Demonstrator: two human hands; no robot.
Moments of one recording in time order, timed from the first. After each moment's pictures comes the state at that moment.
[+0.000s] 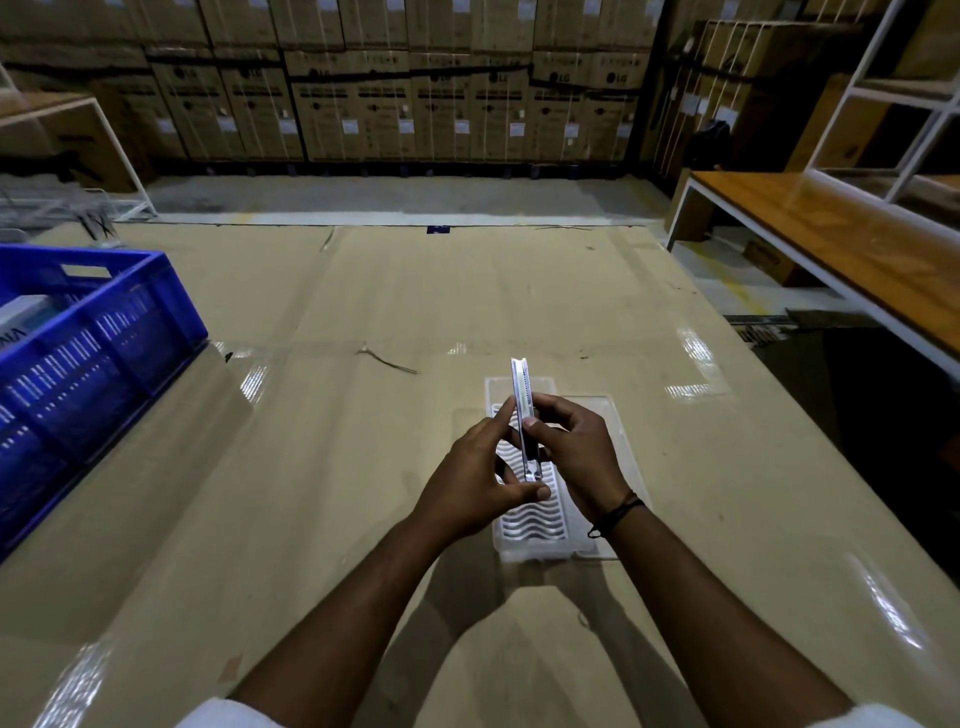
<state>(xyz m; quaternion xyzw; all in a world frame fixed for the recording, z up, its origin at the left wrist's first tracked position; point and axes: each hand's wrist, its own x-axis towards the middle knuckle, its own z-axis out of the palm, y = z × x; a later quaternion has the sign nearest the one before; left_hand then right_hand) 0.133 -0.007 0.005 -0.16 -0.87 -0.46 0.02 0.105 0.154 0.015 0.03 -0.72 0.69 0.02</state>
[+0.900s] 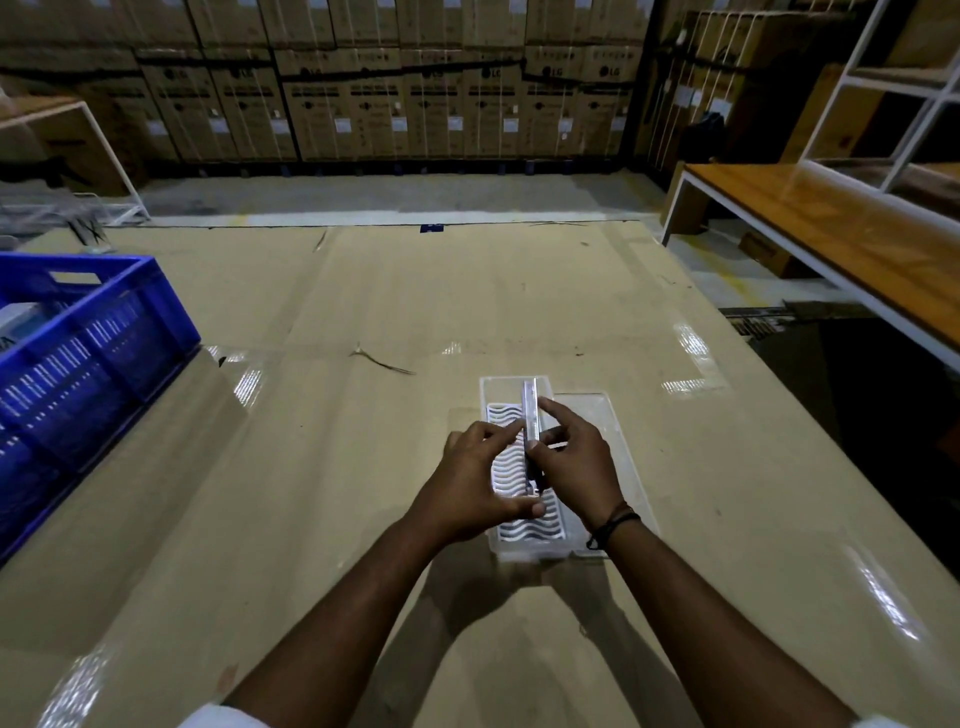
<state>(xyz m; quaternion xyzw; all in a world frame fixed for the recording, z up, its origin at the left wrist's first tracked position) 0.131 -0.009 0.000 -0.16 -0.92 -0.35 -0.02 0.115 0.160 0.009 -0.03 -0.83 0.56 0.05</state>
